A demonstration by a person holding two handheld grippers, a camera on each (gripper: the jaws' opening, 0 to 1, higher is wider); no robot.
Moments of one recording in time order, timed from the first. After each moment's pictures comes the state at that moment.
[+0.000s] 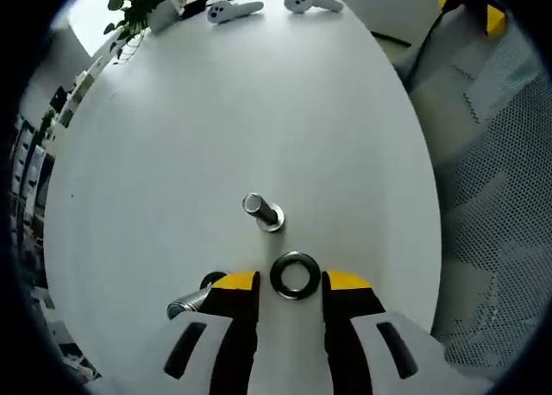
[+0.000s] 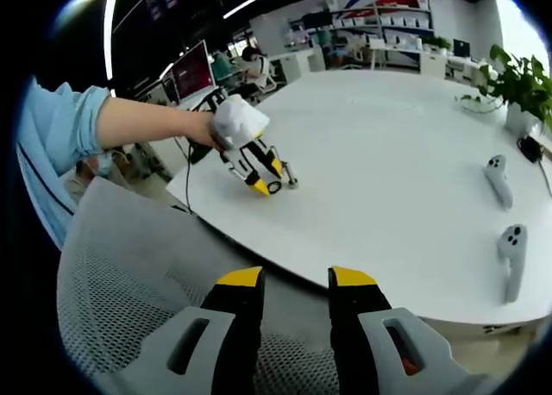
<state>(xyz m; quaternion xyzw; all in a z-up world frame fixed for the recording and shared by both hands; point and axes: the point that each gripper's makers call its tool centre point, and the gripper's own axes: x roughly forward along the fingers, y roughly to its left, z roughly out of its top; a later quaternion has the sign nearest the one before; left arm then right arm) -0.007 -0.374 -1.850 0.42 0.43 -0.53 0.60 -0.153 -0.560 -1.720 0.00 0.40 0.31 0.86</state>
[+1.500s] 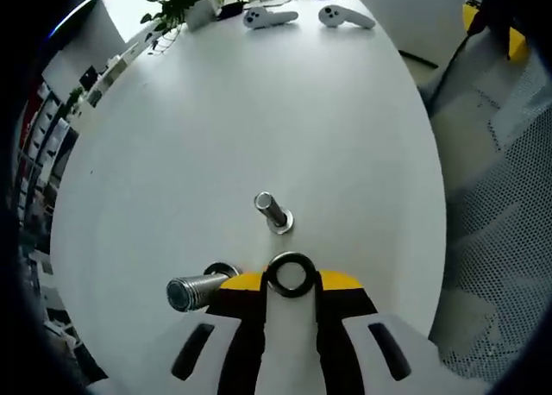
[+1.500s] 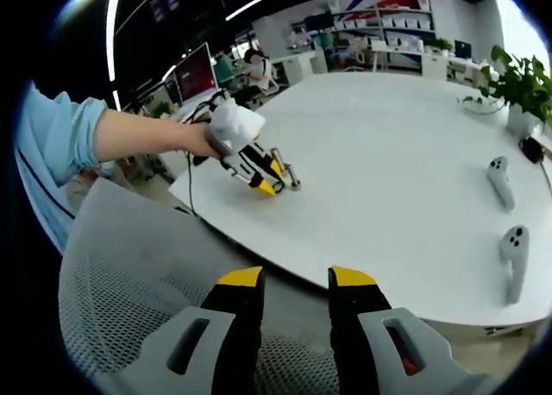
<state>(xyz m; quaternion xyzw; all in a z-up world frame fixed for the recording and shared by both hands) -0.007 -0.376 -1.841 0.38 0.42 -0.49 0.67 -0.153 -0.559 -1.718 0.01 0.40 0.32 0.86</state>
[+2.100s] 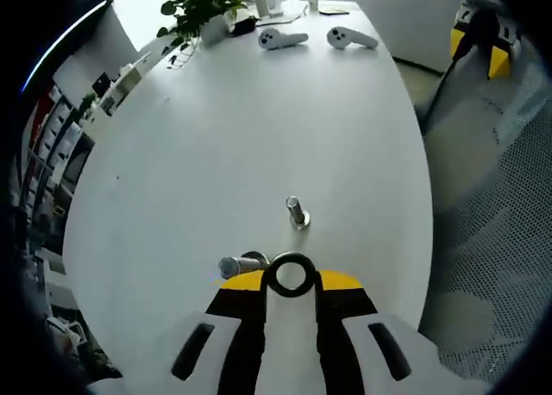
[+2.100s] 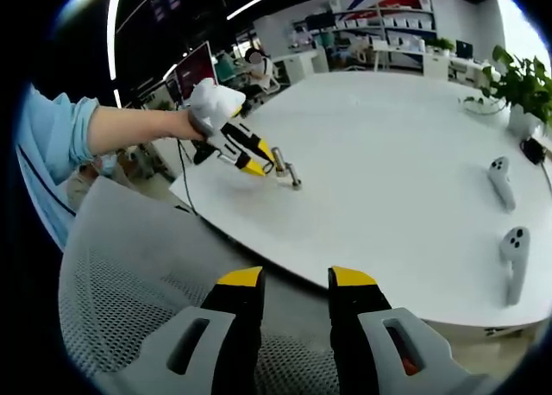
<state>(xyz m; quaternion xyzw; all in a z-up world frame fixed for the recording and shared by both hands) -0.002 -0.360 -1.794 0.38 0.39 -0.48 0.69 -0.153 -0.558 -1.718 0.00 0.40 0.32 0.86</state>
